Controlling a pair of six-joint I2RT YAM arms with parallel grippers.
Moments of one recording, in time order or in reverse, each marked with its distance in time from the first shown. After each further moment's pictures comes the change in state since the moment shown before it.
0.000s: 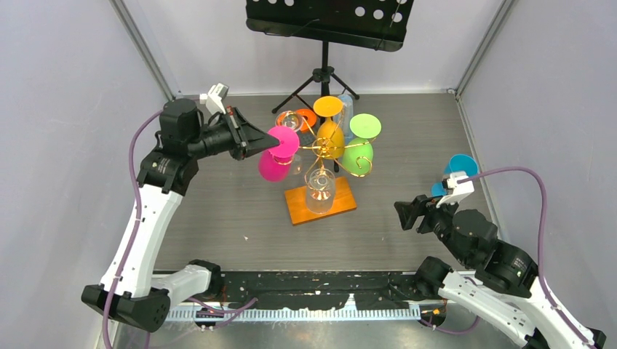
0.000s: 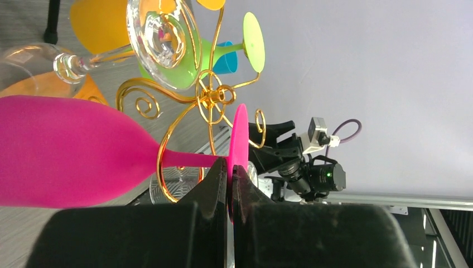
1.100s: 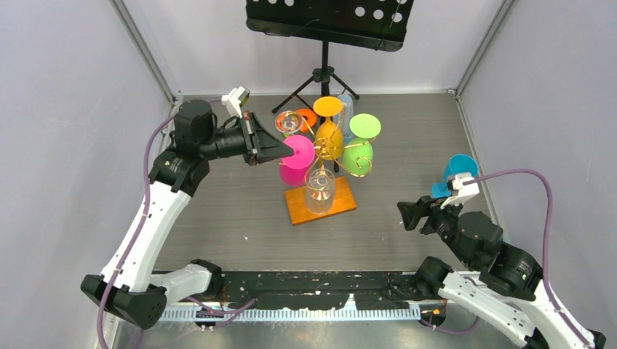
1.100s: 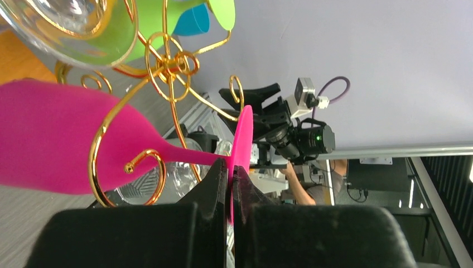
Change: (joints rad) left arm -0.101 0.028 -0.029 0.103 0.092 -0.042; right arm 0.000 -0.025 0.016 -0.020 0.012 0.000
